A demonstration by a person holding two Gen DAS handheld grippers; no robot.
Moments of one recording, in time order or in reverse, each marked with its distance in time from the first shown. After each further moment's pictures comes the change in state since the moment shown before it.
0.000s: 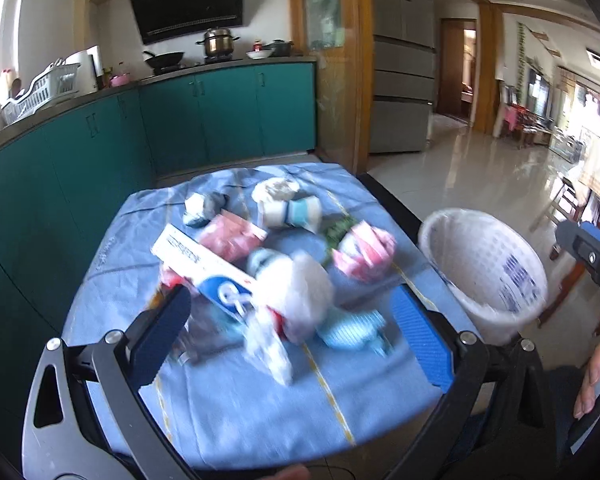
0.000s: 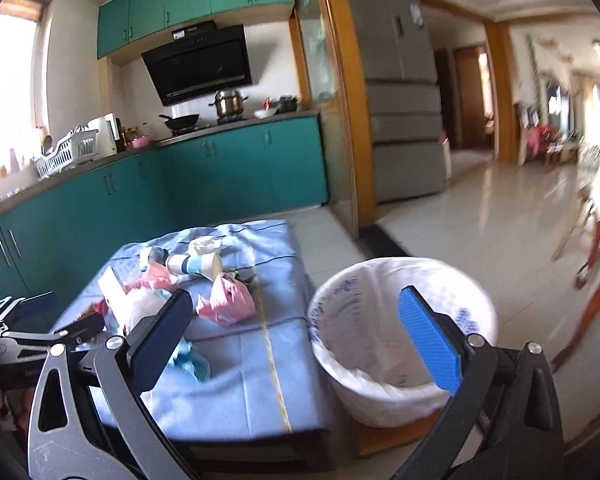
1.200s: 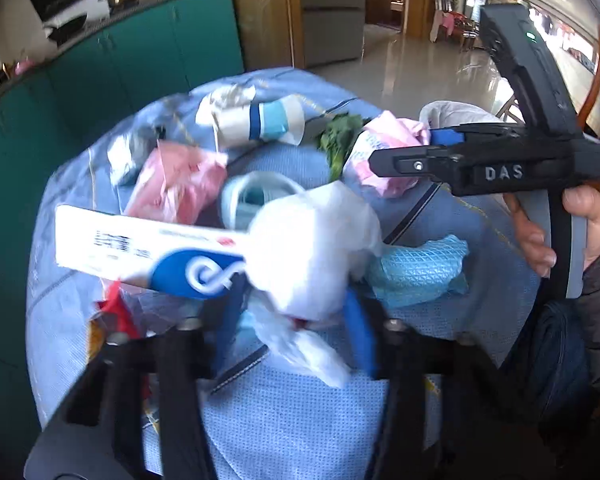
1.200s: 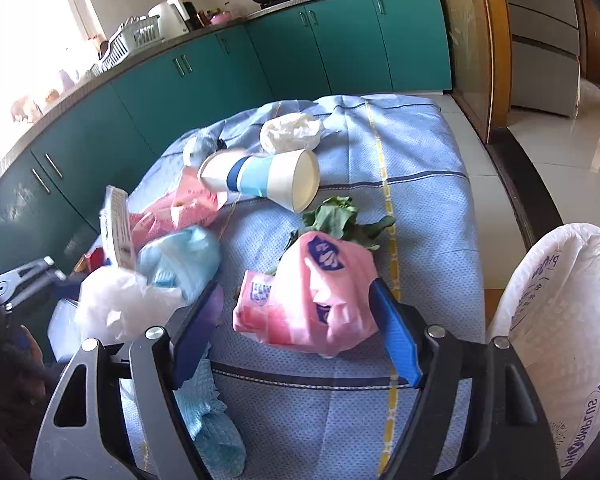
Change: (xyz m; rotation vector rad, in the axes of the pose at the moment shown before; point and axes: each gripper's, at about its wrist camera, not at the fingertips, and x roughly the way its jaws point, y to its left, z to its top) left arm 0.113 0.028 -0.027 0.246 0.299 -0.230; right arm 0.230 0.069 -0.022 -0.111 0.481 0.399
